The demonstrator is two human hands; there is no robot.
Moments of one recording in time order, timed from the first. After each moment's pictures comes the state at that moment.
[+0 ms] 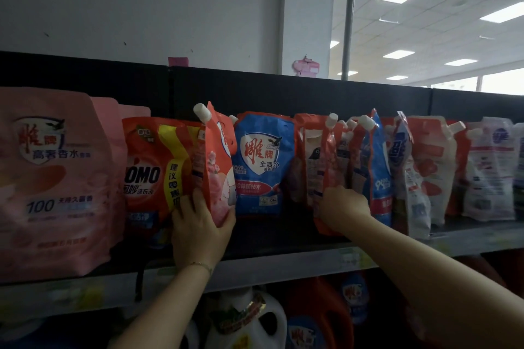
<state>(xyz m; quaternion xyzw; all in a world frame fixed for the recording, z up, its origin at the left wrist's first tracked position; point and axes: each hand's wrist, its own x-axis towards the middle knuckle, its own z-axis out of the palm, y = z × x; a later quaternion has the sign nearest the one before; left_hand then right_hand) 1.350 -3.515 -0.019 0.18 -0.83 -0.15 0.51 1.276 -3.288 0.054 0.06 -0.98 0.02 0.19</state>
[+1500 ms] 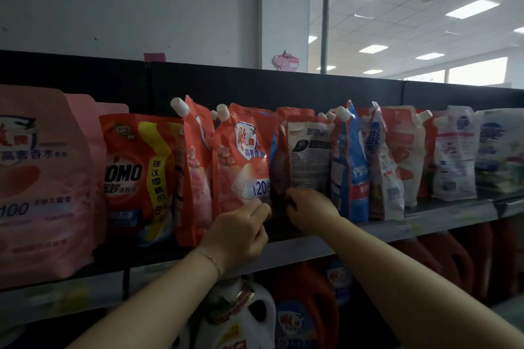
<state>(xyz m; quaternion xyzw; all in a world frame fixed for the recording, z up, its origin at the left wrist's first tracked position) 1.363 -3.472 -0.004 -0.26 -0.88 -0.06 0.39 1.271 -3.297 0.021 0.24 -0.94 0.13 0.19</state>
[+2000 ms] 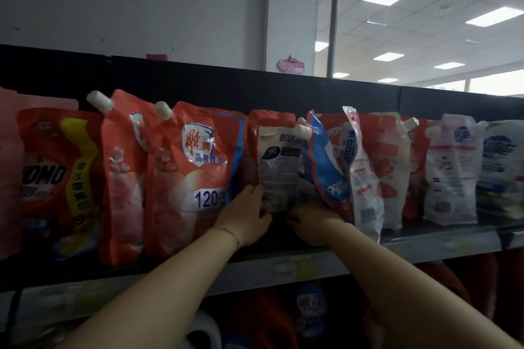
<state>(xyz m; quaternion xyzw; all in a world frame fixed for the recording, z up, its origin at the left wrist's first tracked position) 1.254 -3.368 0.020 -0.09 -0.94 -0.18 0.27 1.181 -3.206 0.019 0.29 -0.95 0.00 0.09</state>
